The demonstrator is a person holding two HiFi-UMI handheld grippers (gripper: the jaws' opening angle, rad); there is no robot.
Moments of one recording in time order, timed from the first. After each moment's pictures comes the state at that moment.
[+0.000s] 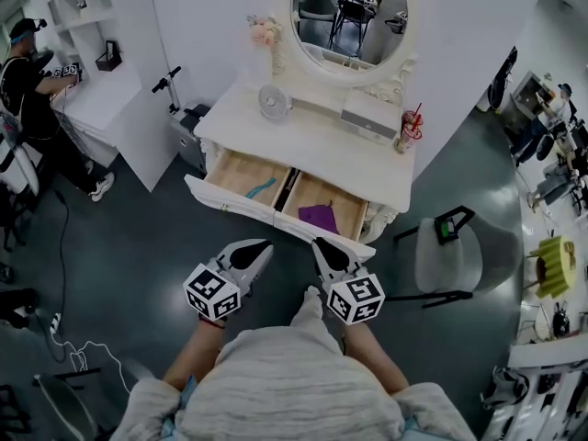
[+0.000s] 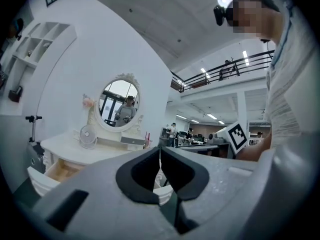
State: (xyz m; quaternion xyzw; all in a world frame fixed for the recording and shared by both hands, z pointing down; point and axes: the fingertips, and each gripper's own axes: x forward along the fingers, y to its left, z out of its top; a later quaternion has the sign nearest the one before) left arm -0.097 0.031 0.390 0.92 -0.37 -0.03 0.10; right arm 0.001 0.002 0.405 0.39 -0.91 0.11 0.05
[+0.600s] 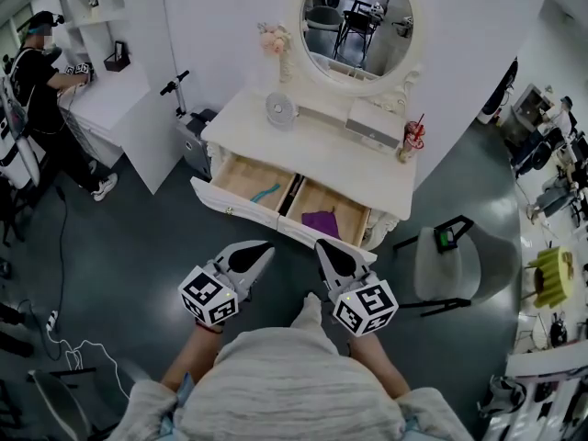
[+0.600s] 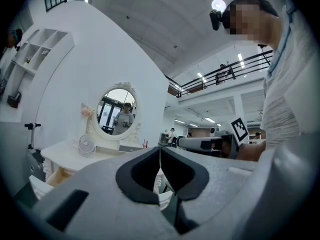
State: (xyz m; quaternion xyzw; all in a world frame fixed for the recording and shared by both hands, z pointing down) left arm -0.109 0.054 0.350 0.92 -0.37 -0.05 0.08; right arm -0.019 0.033 0.334 0.36 -0.93 0.07 0.02
